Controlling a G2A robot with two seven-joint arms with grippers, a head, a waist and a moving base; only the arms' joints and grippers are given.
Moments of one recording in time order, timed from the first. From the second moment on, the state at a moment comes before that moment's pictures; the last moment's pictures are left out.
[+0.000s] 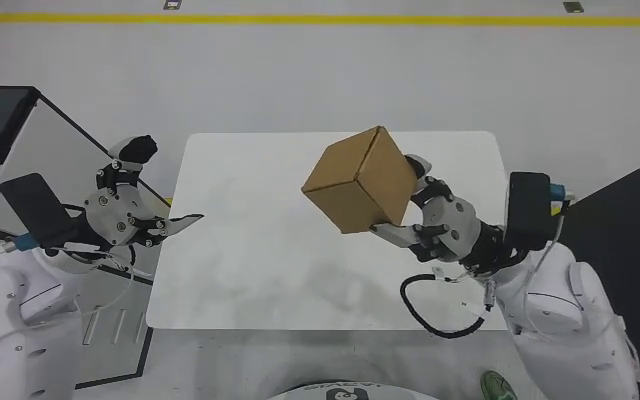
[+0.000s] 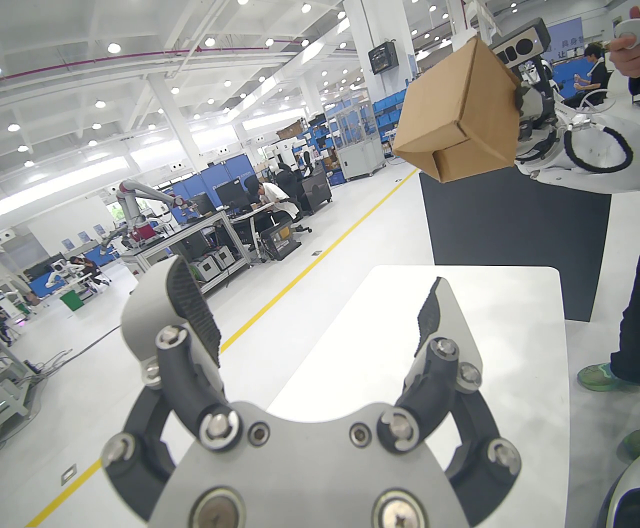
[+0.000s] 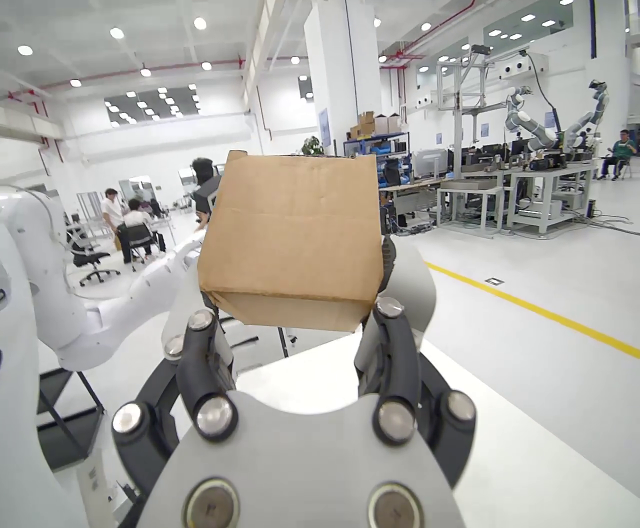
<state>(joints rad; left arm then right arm) 1.68 -1.07 -1.98 -2.11 1.06 -1.01 0.17 -1.59 -1.04 1.48 -2.32 -0.54 -0.60 0.30</state>
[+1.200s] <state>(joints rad) 1.68 -1.07 -1.98 -2.11 1.06 -1.01 0.17 -1.06 -0.98 1.41 -1.79 -0.11 -1.01 0.80</state>
